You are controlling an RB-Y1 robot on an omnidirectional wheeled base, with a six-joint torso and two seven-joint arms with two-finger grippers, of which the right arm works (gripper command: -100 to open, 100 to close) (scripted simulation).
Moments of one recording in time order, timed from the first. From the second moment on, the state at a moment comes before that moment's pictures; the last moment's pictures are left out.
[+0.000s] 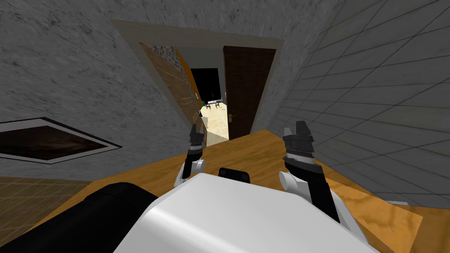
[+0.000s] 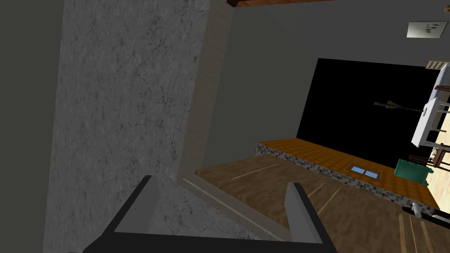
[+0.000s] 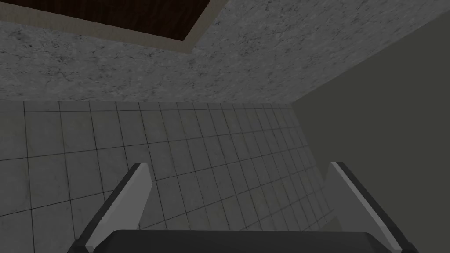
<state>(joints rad) 0.51 -0.03 -0.07 -2.35 0.10 -0.37 0.13</state>
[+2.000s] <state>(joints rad) 0.49 -0.06 0.21 -2.00 0.30 -0.35 -0.09</state>
